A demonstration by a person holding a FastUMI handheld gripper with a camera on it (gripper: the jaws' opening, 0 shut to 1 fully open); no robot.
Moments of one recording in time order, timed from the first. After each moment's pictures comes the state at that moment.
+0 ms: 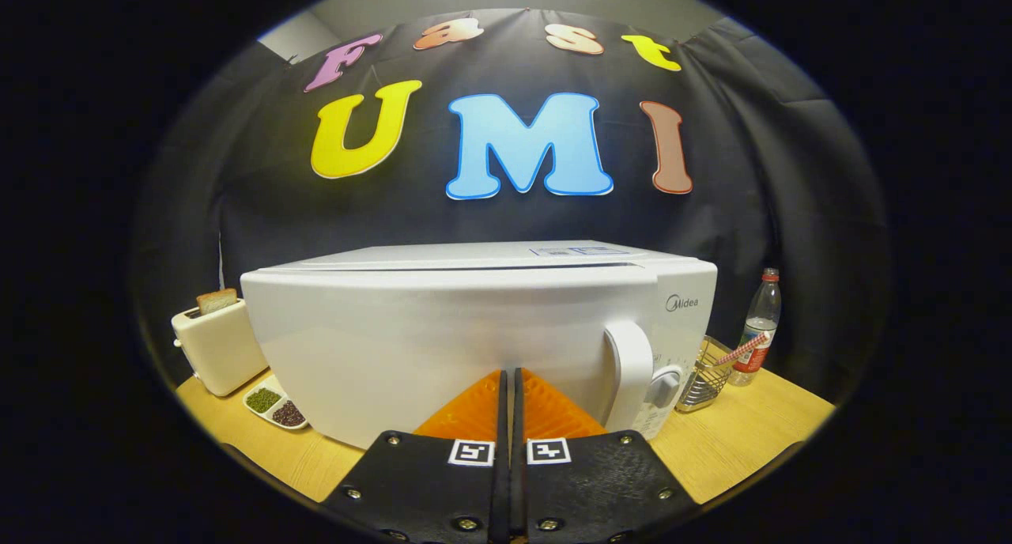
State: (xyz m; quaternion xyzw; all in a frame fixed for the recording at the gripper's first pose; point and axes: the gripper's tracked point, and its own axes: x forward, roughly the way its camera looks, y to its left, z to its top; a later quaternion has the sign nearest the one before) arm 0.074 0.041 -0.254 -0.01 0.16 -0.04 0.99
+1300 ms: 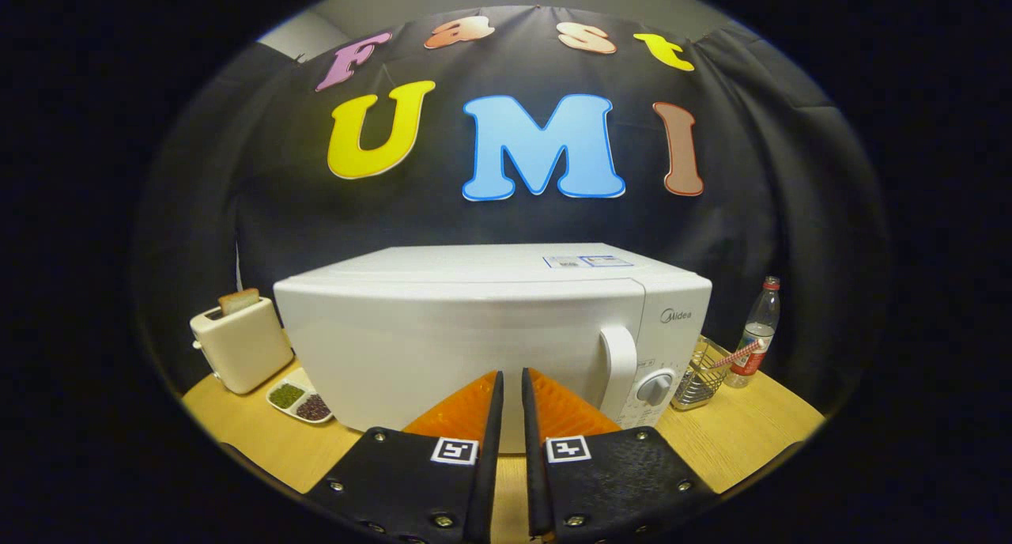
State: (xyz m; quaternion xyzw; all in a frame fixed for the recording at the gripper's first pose) arm 0.029 0.057 -0.199 0.00 0.17 0.00 0.99
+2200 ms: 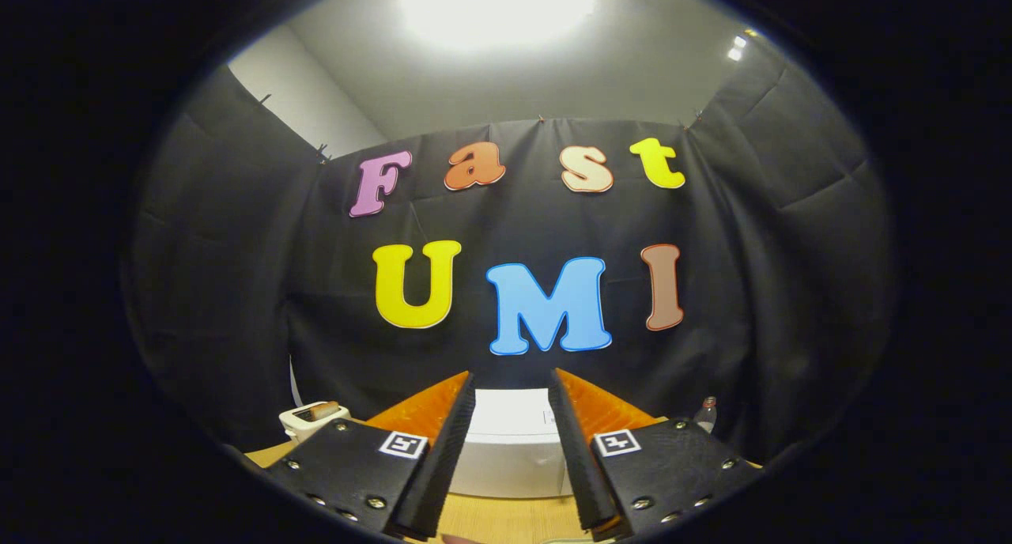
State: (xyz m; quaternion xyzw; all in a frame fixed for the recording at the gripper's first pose) arm -0.069 0.060 0.052 0.00 0.01 0.02 1.00
